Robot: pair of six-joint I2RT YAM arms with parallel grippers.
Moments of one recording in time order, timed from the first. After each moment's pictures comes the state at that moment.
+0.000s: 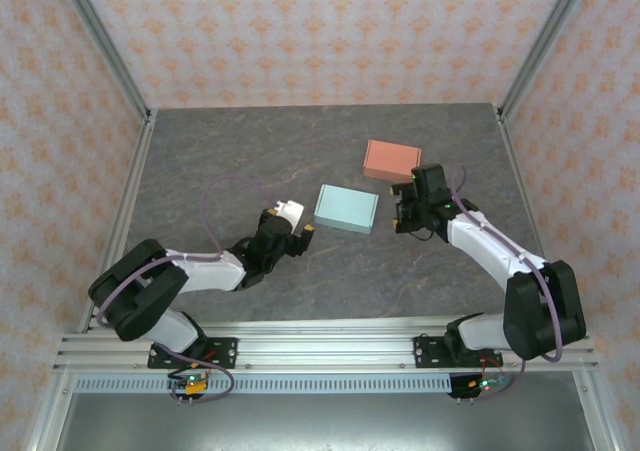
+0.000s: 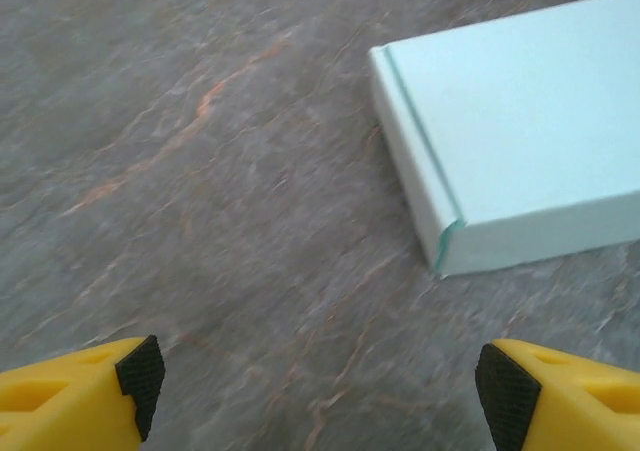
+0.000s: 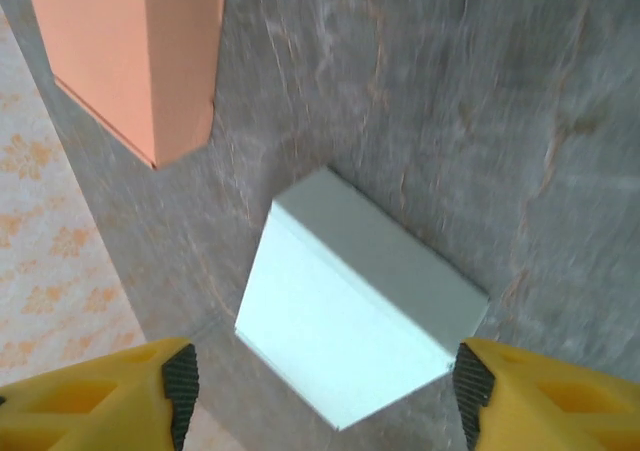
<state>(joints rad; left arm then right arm) -0.71 1.47 0.49 0.41 -0.41 -0.09 0.29 1.33 0.82 -0.37 -0.12 1.68</state>
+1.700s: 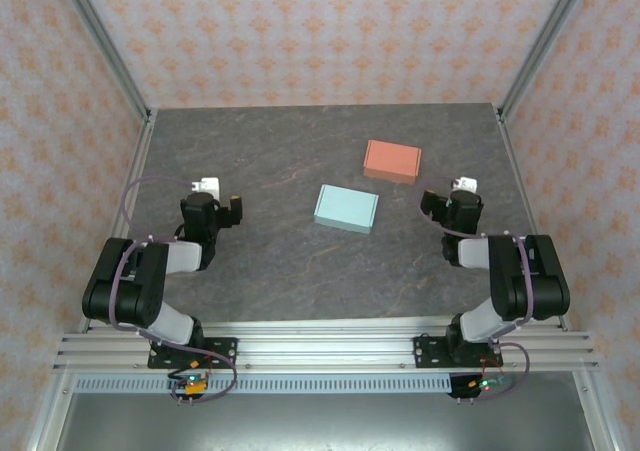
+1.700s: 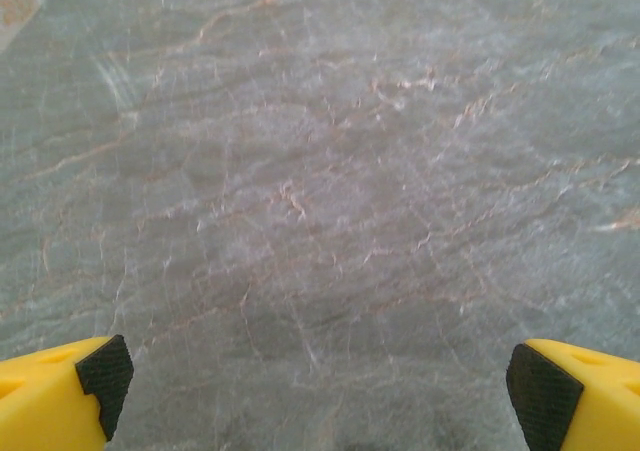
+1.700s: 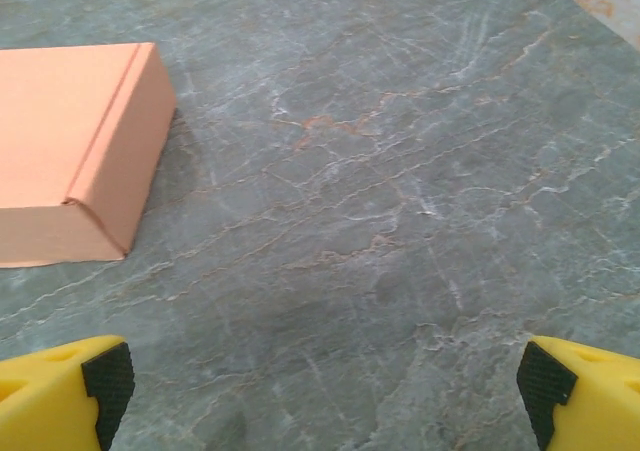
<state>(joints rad) -0.04 1.51 0.41 0.60 -0.20 -0.04 0.00 1.53 0.42 0.63 0.15 0.16</state>
